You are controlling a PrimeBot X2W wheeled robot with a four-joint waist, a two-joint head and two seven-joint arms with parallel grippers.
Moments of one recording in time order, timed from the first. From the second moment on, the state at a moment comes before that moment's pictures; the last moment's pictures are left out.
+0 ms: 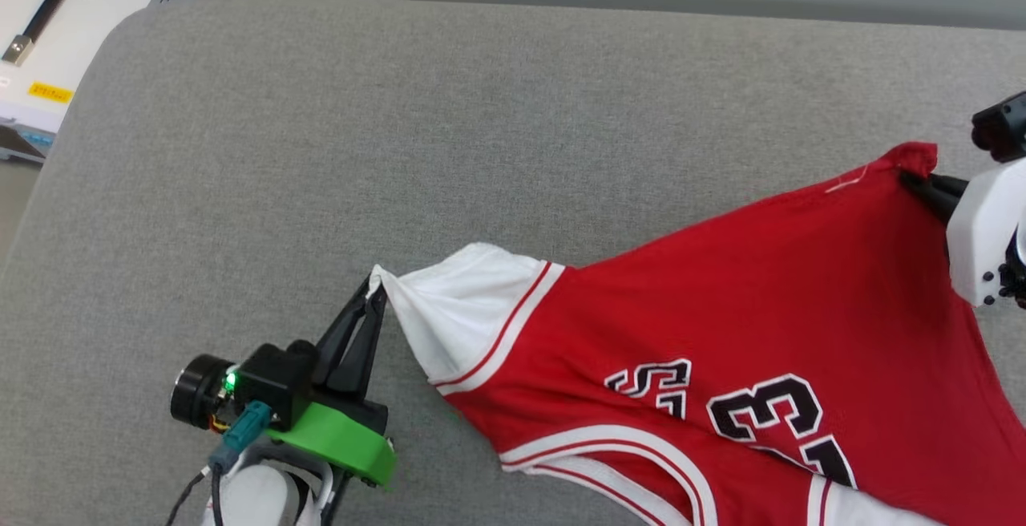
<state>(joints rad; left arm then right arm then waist) -0.11 0.24 -0.27 0.09 -0.22 -0.09 -0.26 -0.85 -0.81 0.98 0.47 0.95 0.13 0.19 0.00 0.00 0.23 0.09</state>
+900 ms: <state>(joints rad) -0.84 0.41 -0.32 -0.07 -0.30 -0.13 -0.10 -0.90 -0.82 0.52 0.15 0.82 0.13 0.02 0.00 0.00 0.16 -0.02</state>
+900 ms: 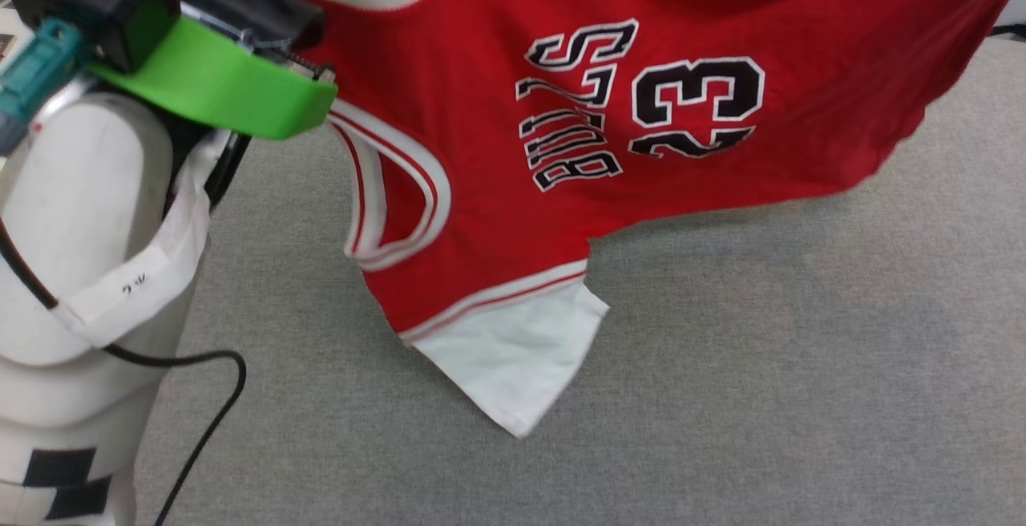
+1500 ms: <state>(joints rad) -1.39 0.46 -0.48 0.14 -0.38 -0.13 -0.05 -1.23 -0.70 0.43 0.22 0.70 0.13 0.12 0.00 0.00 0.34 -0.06</state>
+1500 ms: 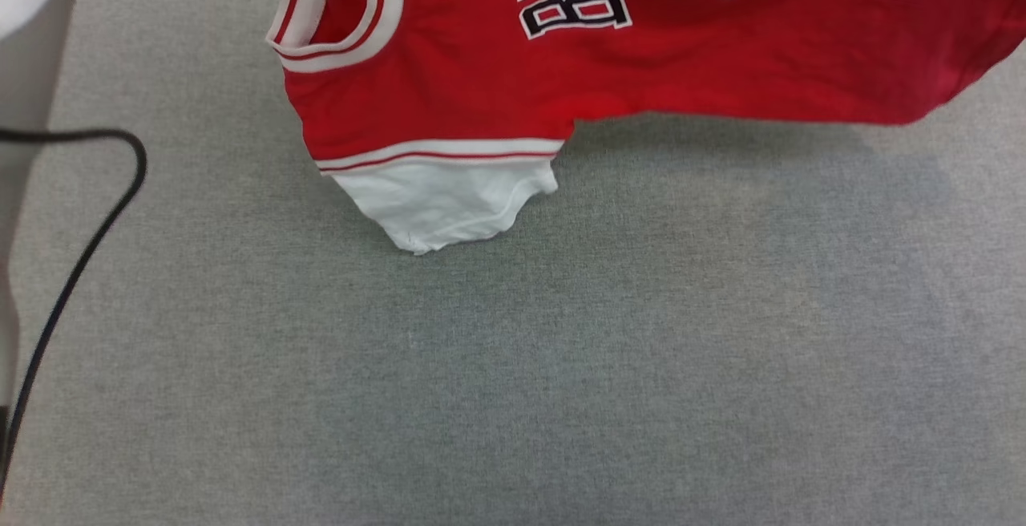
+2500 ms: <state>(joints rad) -1.79 0.47 -0.54 0.35 -0.36 -0.13 -0.07 -1.82 -0.50 0.62 0.83 0.59 0.13 -0.14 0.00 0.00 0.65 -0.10</state>
